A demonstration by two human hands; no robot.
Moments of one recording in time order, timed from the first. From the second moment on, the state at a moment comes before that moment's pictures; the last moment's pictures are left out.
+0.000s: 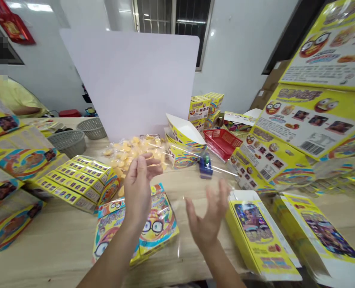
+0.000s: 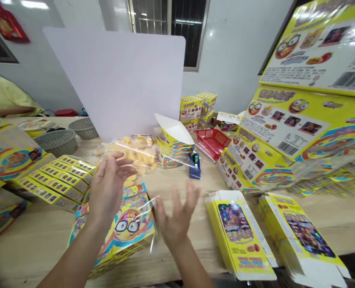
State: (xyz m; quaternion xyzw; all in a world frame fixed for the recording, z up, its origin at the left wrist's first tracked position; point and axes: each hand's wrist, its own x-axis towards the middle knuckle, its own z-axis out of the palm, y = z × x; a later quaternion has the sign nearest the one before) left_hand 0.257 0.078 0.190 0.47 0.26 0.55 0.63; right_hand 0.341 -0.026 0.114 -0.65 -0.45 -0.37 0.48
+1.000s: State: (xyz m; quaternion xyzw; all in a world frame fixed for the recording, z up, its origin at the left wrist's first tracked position) left_hand 0.104 0.063 0.115 0.64 0.66 0.30 0.26; right_hand 0.305 -0.025 0.114 -0.62 -0.58 0.14 0.51
